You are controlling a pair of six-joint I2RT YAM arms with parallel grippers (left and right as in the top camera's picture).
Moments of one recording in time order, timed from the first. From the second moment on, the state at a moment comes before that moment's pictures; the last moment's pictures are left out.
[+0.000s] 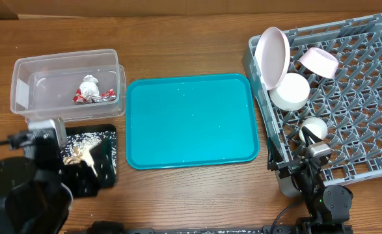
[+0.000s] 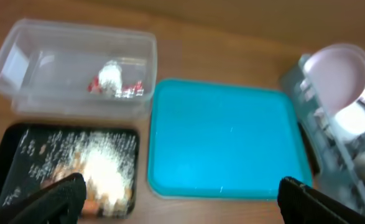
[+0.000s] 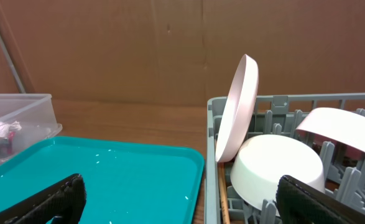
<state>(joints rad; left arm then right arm) -0.10 0.82 1.60 -1.44 0.00 -0.27 0.05 0.01 0.02 -0.01 -0.26 0.07</state>
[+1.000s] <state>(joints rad) -0.09 0.04 0.19 -0.17 -0.07 -0.10 0.05 0.01 0.02 -0.01 -0.26 0.07</state>
